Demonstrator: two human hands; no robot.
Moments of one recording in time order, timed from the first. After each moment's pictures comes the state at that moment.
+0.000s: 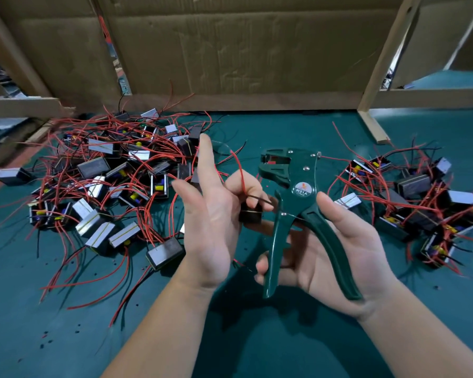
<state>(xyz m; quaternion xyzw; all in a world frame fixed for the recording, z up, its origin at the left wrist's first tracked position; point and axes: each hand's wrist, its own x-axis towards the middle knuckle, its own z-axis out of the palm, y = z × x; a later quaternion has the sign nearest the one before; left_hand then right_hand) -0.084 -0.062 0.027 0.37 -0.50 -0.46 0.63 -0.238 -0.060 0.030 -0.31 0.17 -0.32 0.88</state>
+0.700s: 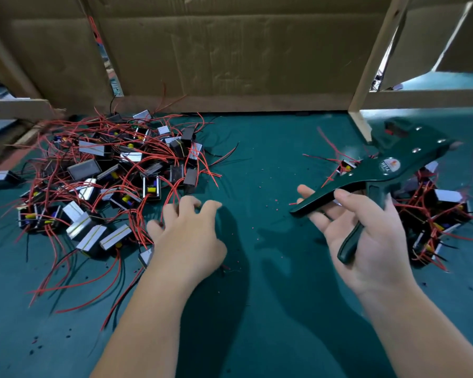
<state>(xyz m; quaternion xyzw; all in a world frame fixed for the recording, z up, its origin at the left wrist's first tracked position) -0.054 -0.057 0.011 0.78 -0.62 -0.09 0.07 -0.254 -0.071 0.031 -0.35 0.29 -0.65 0.61</state>
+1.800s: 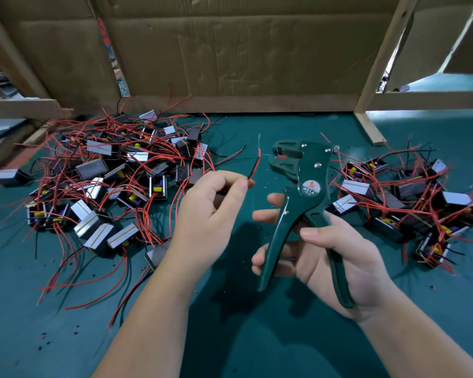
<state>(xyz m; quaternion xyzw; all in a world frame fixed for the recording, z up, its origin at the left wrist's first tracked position) -0.067 -0.059 0.031 0.55 -0.57 -0.27 0.54 -0.237 -0.052 0.028 -0.39 0.18 -0.42 0.80</state>
